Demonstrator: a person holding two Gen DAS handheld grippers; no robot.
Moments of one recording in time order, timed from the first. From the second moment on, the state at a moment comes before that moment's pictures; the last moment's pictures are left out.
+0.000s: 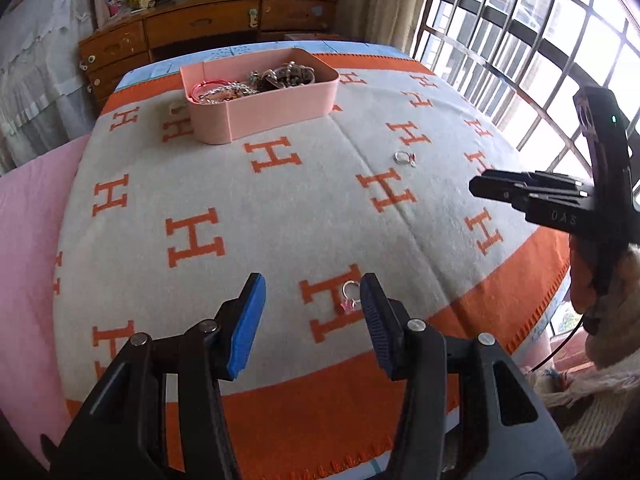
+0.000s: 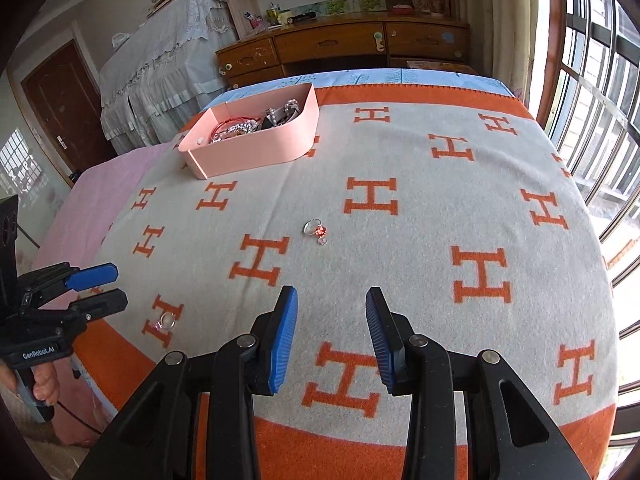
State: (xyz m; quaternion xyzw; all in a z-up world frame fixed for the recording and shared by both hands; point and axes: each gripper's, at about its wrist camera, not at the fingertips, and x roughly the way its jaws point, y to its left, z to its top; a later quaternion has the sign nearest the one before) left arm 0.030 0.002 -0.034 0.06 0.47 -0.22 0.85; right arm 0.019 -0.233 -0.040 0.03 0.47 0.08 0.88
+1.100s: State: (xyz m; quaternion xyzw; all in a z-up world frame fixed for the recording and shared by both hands) left arm 0.024 -0.041 -0.066 0.15 0.45 -0.27 0.84; right arm 0.047 -0.215 -0.072 -0.01 0.48 0.10 0.87
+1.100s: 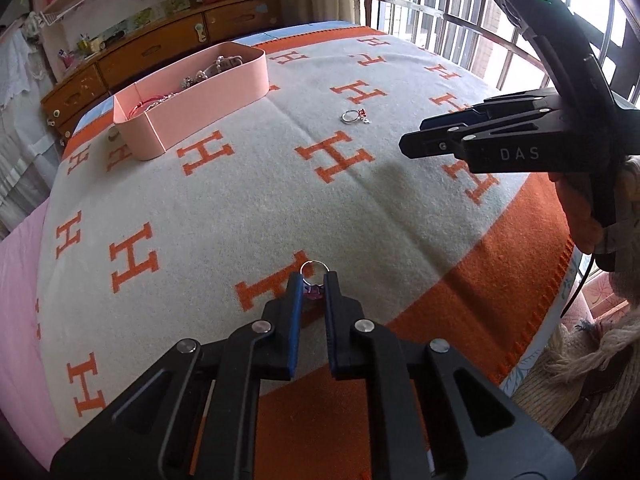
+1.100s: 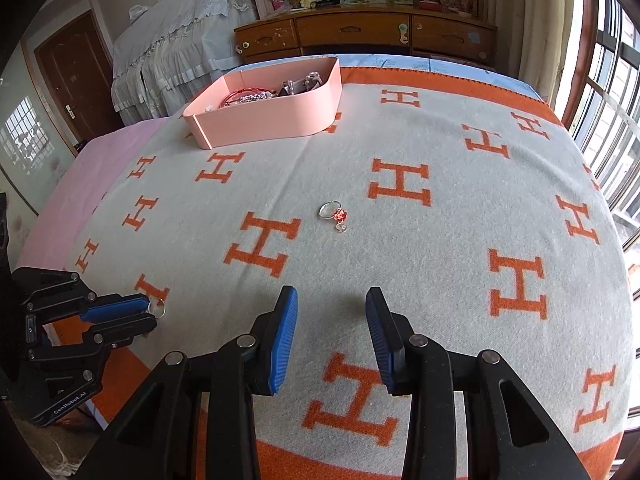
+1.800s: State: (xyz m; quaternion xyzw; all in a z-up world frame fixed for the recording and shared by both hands) left arm 0.045 -0.018 -0.062 0.04 0.46 -0.26 0.85; right arm 0.120 -0.188 -0.082 -0.14 0.47 0.19 0.85
